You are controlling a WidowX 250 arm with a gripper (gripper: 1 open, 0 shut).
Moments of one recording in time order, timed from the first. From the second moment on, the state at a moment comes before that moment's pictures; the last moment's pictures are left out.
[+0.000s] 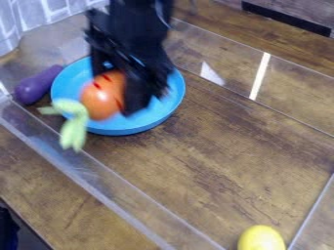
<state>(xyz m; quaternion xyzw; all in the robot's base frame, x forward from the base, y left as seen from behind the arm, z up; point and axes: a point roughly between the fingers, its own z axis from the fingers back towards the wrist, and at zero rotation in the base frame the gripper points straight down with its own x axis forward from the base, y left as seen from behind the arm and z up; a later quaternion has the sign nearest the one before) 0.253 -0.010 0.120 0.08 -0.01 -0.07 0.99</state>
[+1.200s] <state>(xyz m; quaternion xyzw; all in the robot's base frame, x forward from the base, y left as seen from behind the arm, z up) 0.289 -0.006 0.134 0.13 -0.01 -0.04 0.99</state>
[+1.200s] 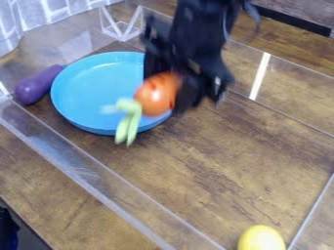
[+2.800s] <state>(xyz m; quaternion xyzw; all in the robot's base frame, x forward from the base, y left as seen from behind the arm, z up) 0.280 0.084 0.118 0.14 -0.01 0.07 0.99</state>
